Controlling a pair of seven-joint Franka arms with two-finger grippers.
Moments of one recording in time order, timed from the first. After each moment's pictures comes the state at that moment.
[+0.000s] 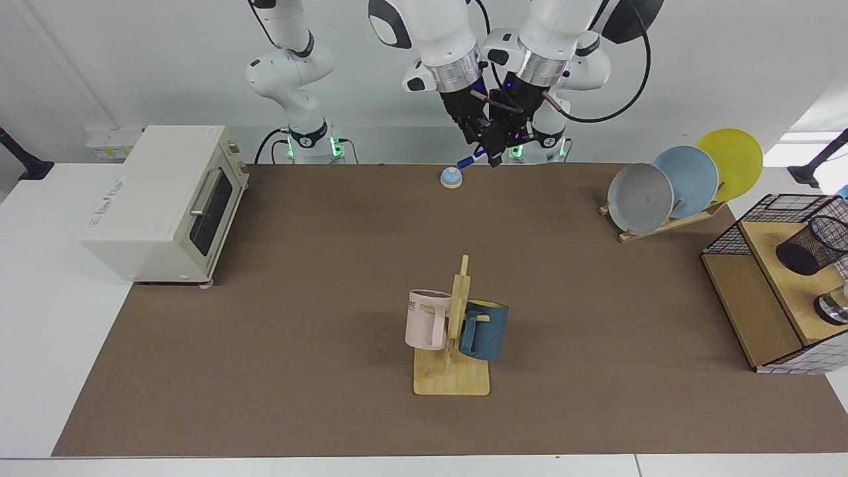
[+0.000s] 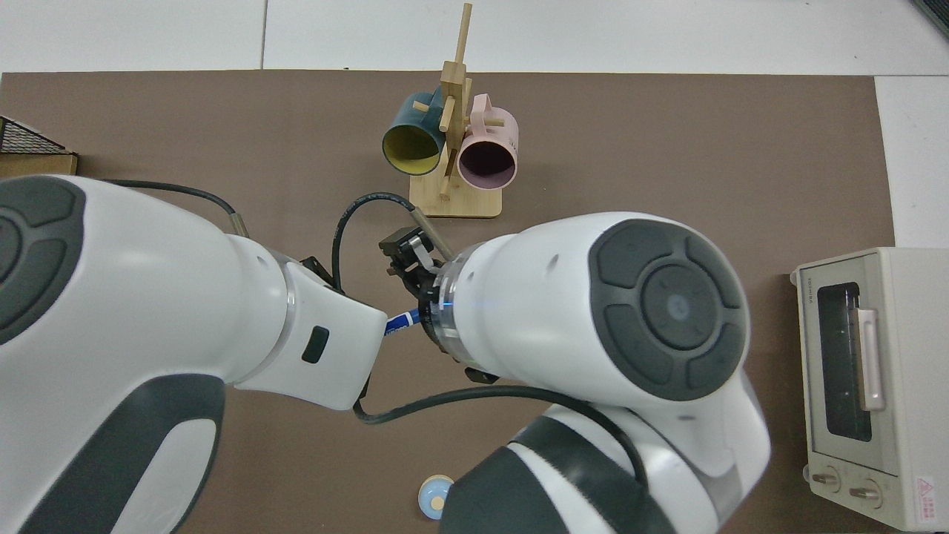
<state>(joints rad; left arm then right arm) -0.15 -0.07 -0.31 -1.64 -0.21 1.60 0.75 0.57 0.13 0.06 -1.49 0.24 1.90 1.54</state>
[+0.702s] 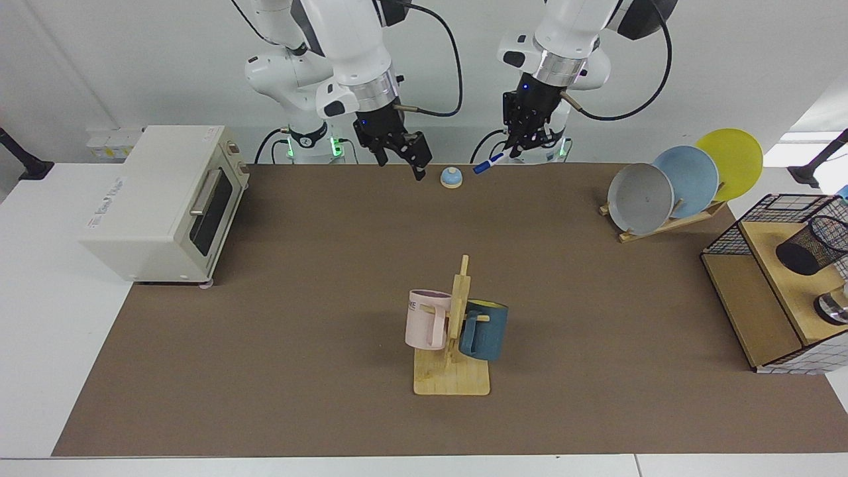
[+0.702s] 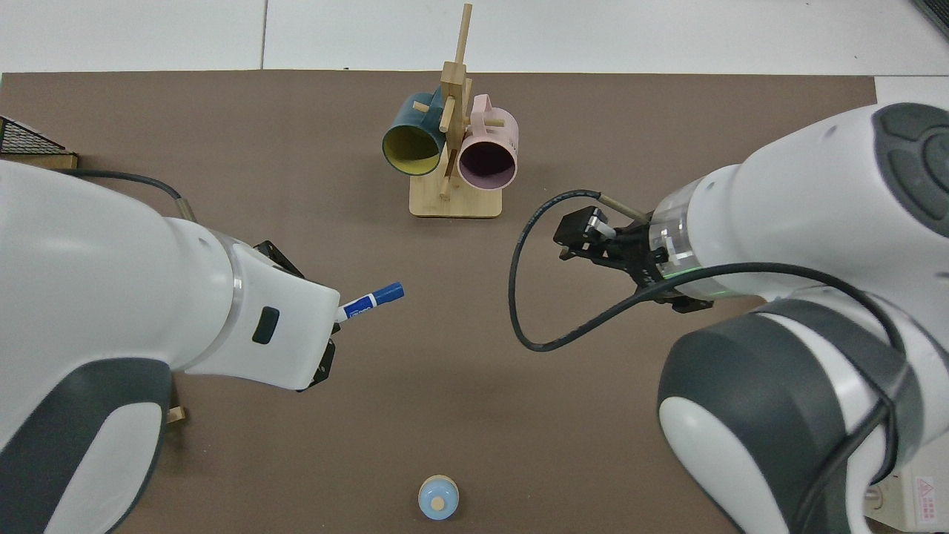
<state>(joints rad) -0.11 -0.08 -0.29 -1.63 -0.17 1.60 0.75 0.30 0.05 0.05 -1.60 0.17 1.73 0.81</state>
